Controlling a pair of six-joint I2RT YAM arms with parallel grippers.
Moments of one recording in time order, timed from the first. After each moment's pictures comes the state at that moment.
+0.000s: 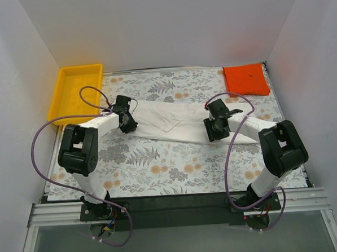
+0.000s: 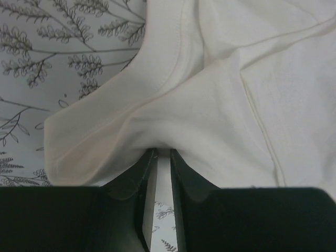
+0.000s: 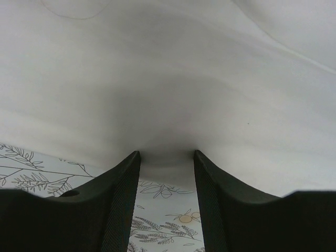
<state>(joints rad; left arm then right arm) -0.28 1.77 1.05 -0.35 -0.14 -0.73 0.44 1.64 0.93 -0.48 0.06 0.17</state>
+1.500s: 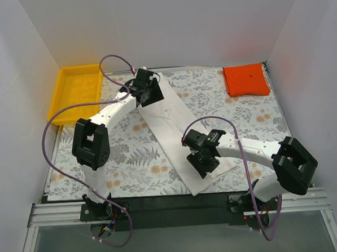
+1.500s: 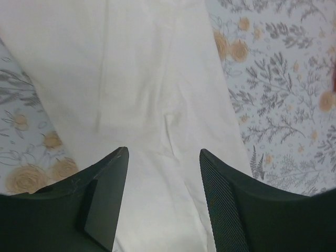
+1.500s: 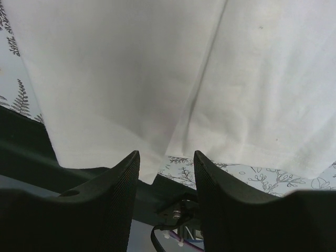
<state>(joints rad) -0.45 1.93 1.62 -0.48 -0.12 -0.66 0.96 1.46 0.90 -0.89 -0.03 0.31</state>
